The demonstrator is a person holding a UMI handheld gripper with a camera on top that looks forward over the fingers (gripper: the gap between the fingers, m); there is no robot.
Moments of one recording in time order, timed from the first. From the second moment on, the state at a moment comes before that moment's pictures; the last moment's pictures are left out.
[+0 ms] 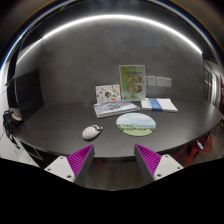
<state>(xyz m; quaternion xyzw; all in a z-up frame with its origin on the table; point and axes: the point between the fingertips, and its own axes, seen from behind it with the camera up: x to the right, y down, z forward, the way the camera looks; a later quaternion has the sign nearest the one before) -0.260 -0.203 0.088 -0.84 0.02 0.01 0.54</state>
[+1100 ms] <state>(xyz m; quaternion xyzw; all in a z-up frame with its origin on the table) -0.401 0.010 -0.004 -0.89 -0.05 0.03 0.46</state>
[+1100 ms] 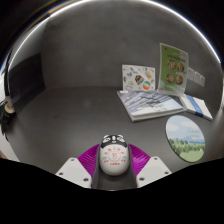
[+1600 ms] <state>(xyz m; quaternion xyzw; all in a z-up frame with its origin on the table) -0.144 0.059 0.042 -0.87 0.01 -0.01 0.49</state>
